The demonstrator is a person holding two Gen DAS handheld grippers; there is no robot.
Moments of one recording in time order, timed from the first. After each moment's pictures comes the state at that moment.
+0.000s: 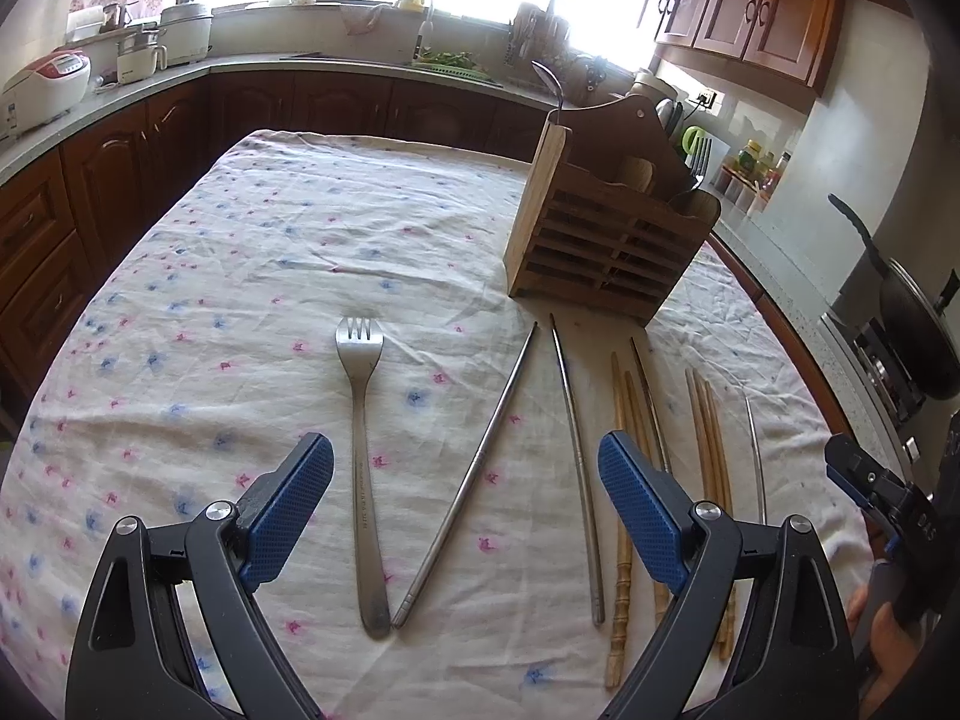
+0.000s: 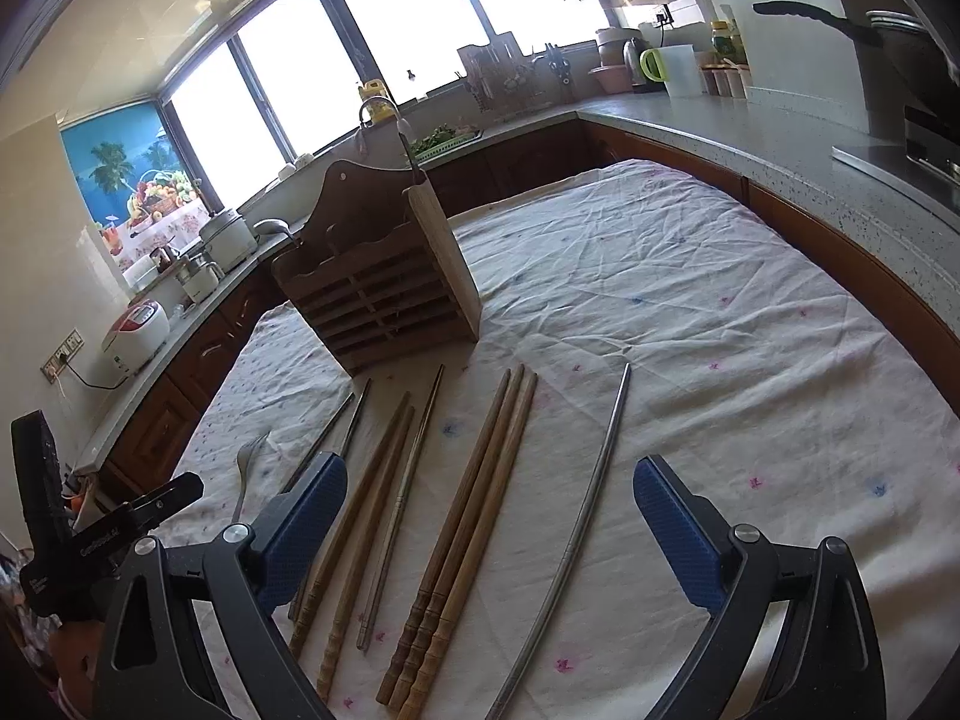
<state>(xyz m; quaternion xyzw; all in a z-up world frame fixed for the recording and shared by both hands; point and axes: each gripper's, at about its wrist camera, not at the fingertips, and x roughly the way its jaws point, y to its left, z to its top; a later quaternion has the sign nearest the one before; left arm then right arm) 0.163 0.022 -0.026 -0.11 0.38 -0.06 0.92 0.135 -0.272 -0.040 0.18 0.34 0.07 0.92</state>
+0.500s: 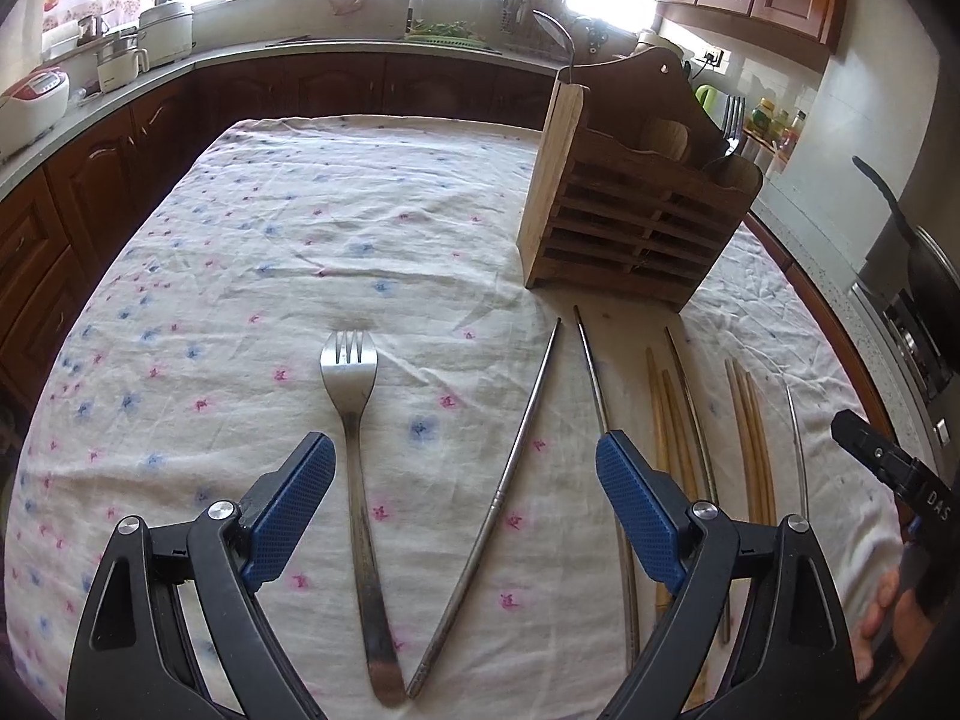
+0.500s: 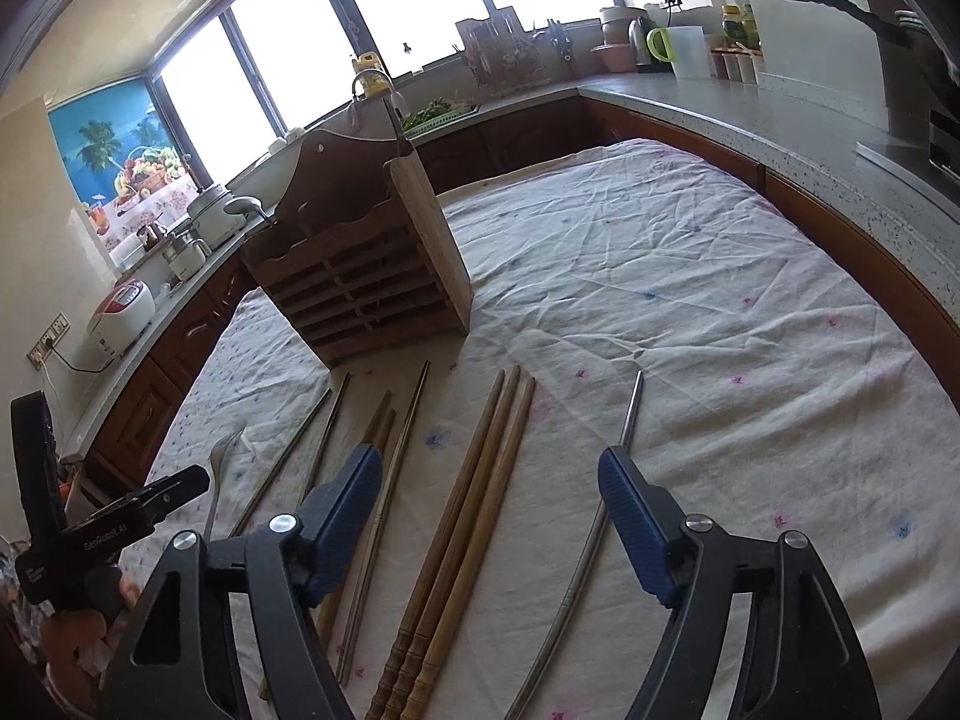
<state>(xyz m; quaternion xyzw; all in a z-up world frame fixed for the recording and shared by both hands) 0.211 0.013 -0.036 -0.07 0.41 -0.05 0.91 0.175 -0.262 -0.046 0.16 0.37 0.08 0.91</state>
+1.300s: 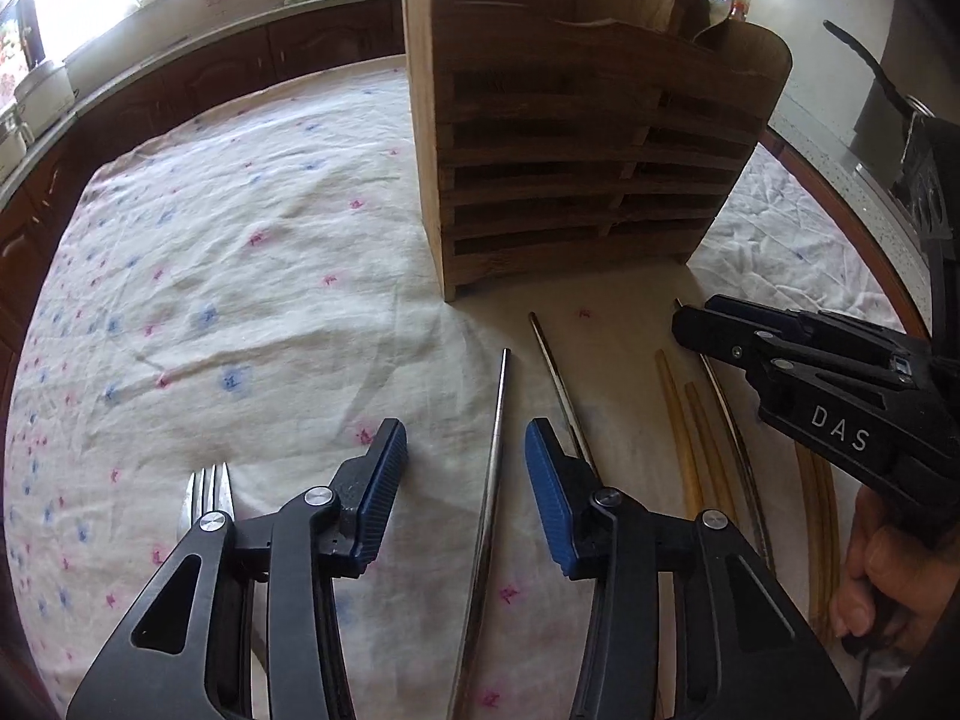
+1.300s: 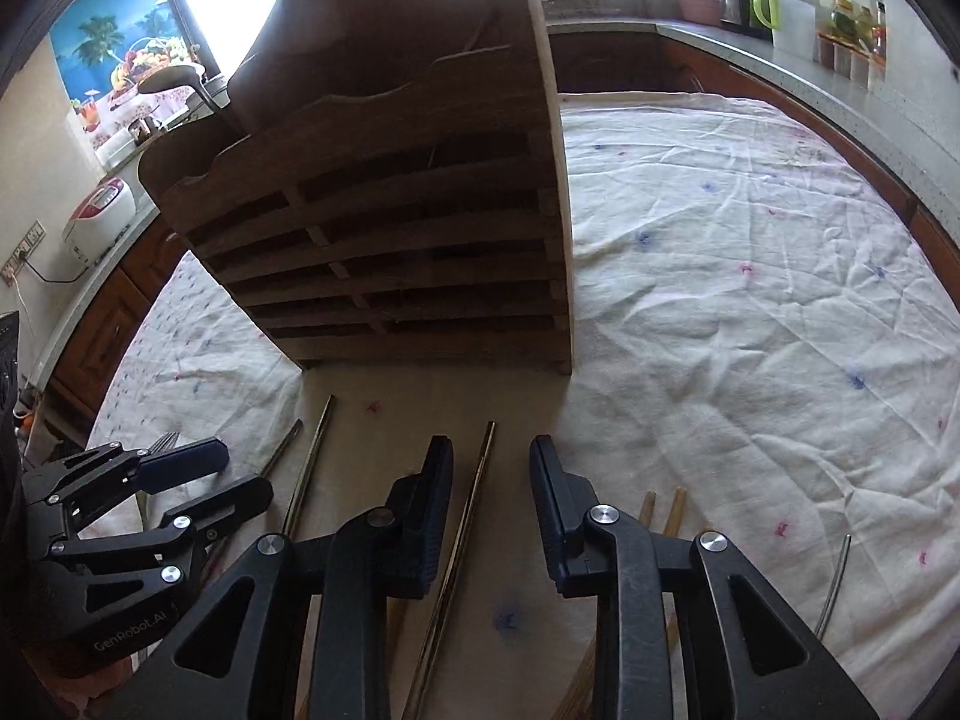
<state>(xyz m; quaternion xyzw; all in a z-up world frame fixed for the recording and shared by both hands) 0.302 -0.044 -0.070 0.06 0.48 -0.13 0.87 0.295 -0.189 -0.087 0.07 0.46 0.10 0.88</state>
